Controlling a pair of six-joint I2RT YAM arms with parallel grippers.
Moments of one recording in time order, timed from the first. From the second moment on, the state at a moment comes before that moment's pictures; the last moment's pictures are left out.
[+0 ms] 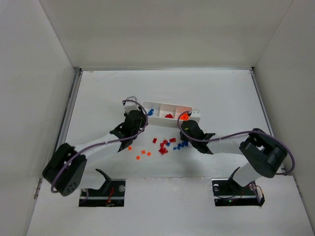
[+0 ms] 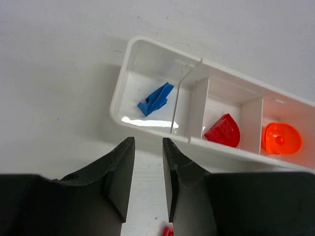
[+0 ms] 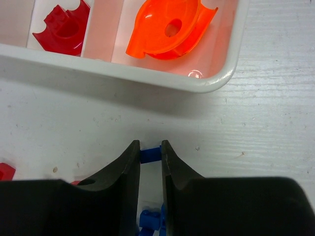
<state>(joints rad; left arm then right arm) -0.65 1.38 0.63 0.26 -0.47 -0.60 0.80 1.54 0.58 0.25 0.45 0.63</state>
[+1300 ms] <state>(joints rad) -0.75 0.88 0.27 -0.27 -0.59 -0.91 0.85 1.75 1.10 0.16 0.34 0.61</state>
